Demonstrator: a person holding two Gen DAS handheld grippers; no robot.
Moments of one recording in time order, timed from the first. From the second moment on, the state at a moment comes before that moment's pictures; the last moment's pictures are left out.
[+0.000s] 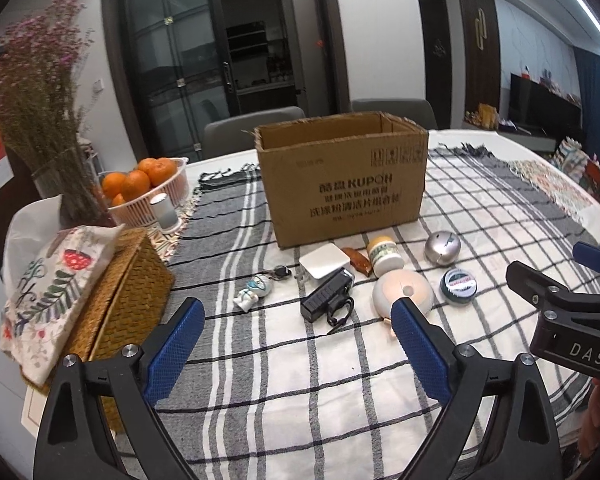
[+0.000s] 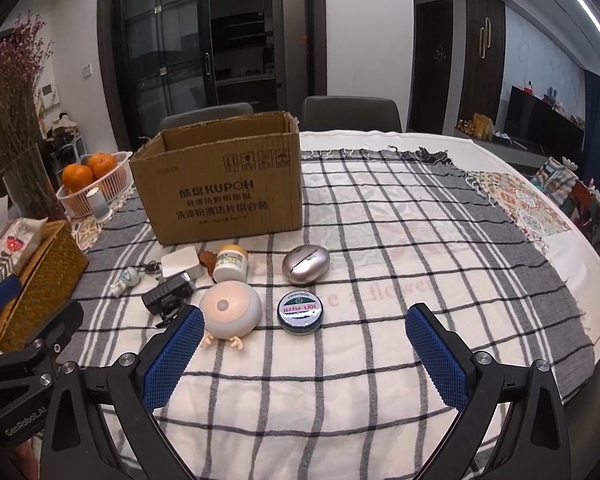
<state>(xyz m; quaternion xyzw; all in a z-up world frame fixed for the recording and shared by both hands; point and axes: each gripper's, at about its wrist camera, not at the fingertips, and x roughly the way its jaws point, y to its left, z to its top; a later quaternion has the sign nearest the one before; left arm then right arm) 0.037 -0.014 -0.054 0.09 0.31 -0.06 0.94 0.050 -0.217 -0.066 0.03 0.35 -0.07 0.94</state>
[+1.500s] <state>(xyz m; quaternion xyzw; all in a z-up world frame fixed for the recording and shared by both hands) 0.141 -0.046 -0.161 0.25 0.39 -0.14 0.87 0.142 -0.215 -0.167 0.00 0.45 -0.06 0.89</state>
